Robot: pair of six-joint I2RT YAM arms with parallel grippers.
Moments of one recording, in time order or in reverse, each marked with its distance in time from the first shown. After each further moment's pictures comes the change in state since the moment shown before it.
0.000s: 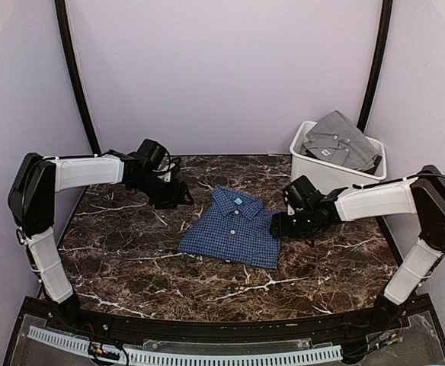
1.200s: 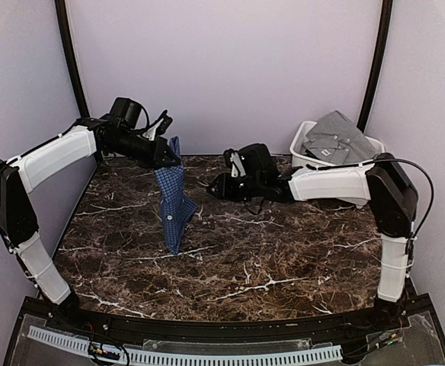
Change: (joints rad) left arm 0.093 -0.143 0.235 -0.179 0.224 0.216; right arm 0.119 0.372 0.544 0.312 -0.254 0.058
